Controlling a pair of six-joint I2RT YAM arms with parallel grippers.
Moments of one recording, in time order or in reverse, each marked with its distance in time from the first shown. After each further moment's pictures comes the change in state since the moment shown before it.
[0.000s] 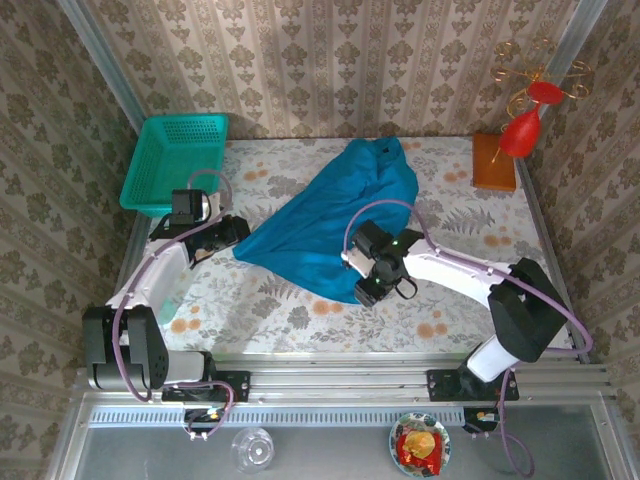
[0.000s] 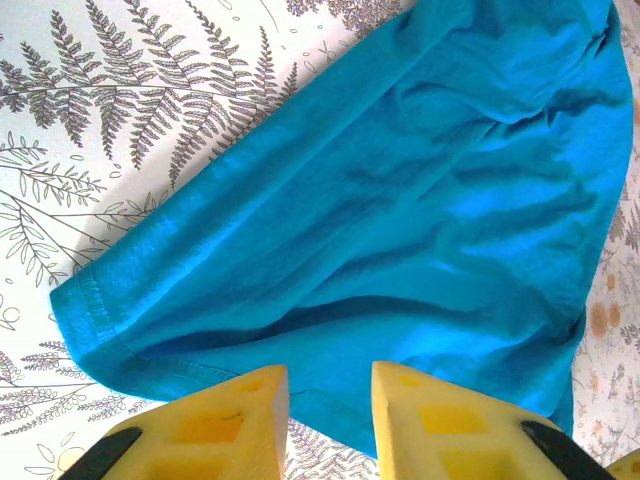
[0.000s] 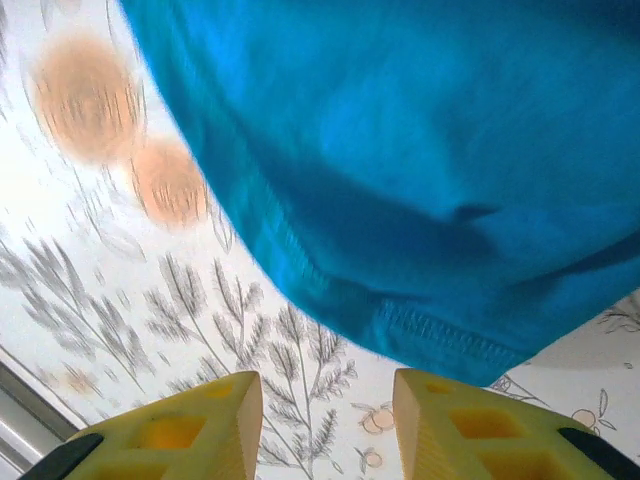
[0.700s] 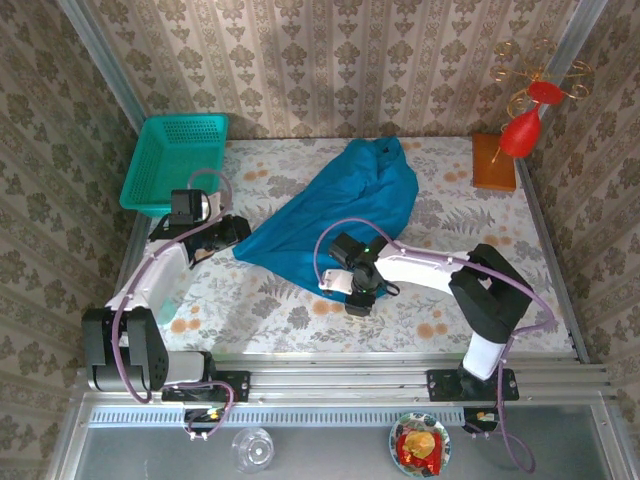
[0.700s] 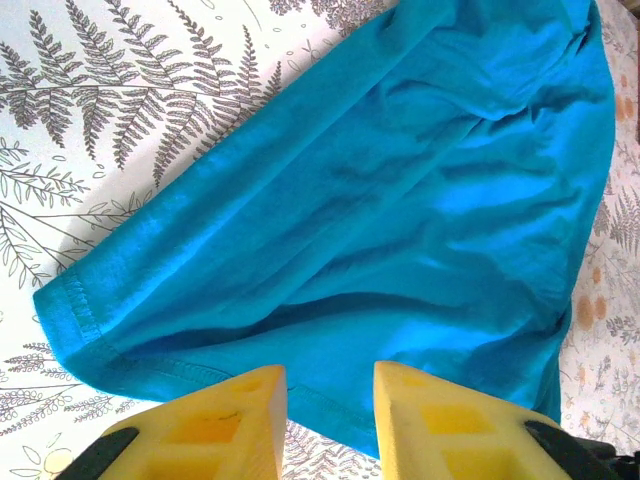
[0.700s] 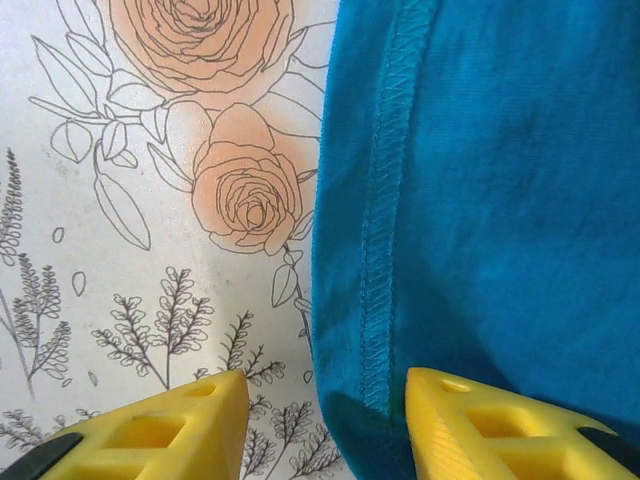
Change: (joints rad) left arm 0.000 -0.010 0.000 0.000 0.023 0.000; right arm 0.090 0.194 0.077 0.051 0.046 -0.435
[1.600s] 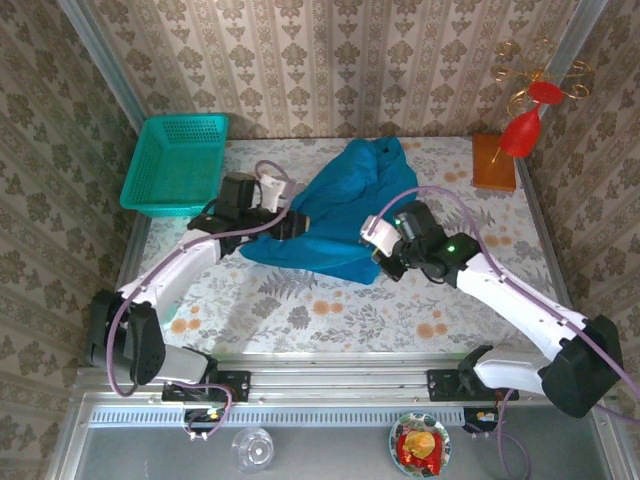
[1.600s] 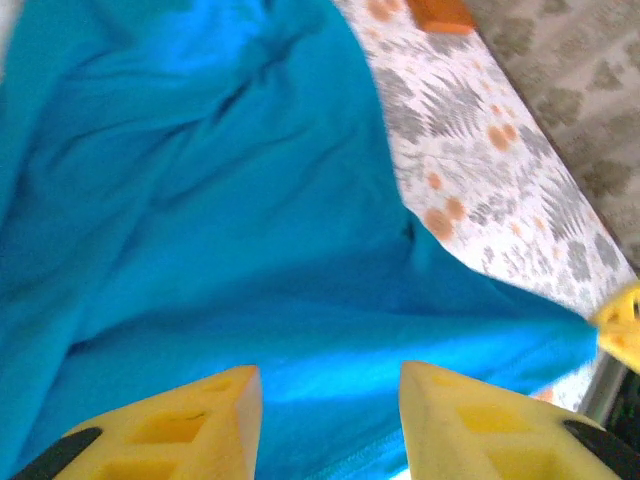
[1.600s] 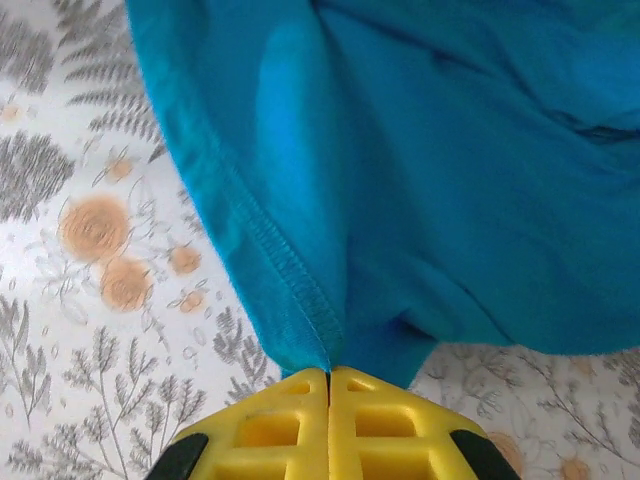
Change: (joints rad) left arm -0.387 0.085 0.136 0.150 0.083 0.194; right arm -0.249 -0.562 -0.130 0.157 -0.058 0.138
